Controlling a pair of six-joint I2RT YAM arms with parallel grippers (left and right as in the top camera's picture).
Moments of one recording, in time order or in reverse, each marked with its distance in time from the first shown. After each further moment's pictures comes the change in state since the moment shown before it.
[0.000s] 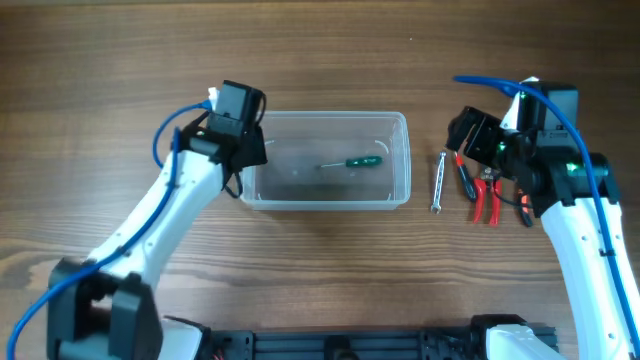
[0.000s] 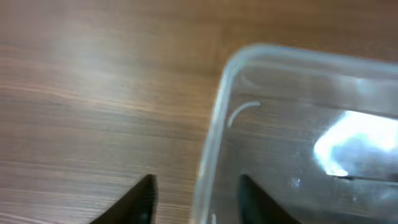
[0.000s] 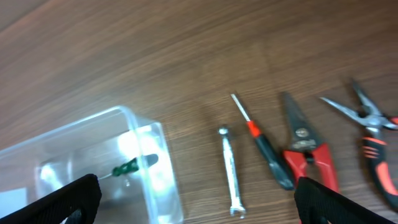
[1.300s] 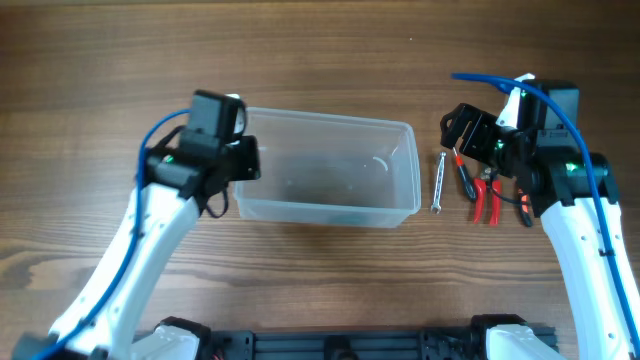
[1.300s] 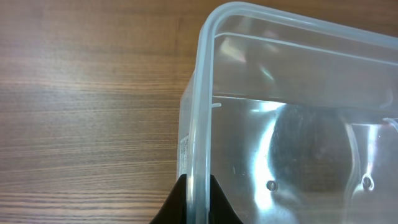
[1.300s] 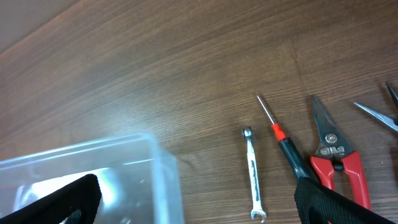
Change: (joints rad) left arm -0.005 -0.182 0.000 -0.136 0.147 0.062; right arm 0.009 0.000 0.000 0.034 -0.091 0.006
